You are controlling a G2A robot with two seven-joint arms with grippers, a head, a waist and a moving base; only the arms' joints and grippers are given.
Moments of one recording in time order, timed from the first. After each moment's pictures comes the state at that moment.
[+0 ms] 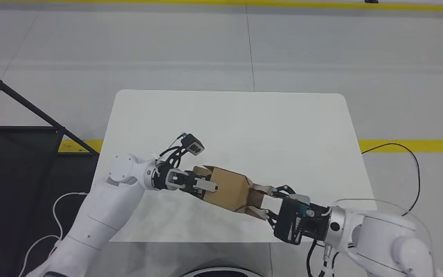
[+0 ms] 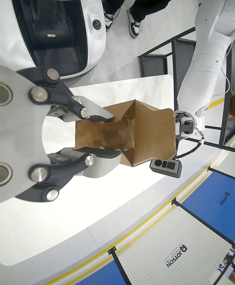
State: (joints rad) left arm 0.98 -1.10 -1.10 -1.38 -0.84 -0.31 -1.51; right arm -1.47 -0.89 1.41 -2.35 -0.99 -0.72 0.54
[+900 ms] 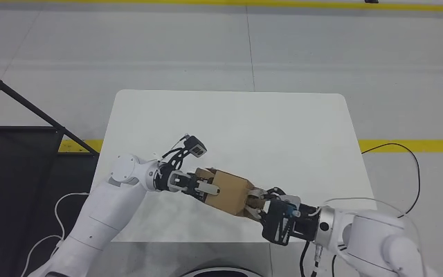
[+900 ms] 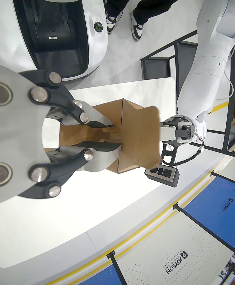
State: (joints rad) left arm 0.98 -1.11 -1.10 -1.39 -0.82 -0.30 -1.52; right arm -1.40 -0.90 1.32 -2.35 -1.00 -0.68 0.59
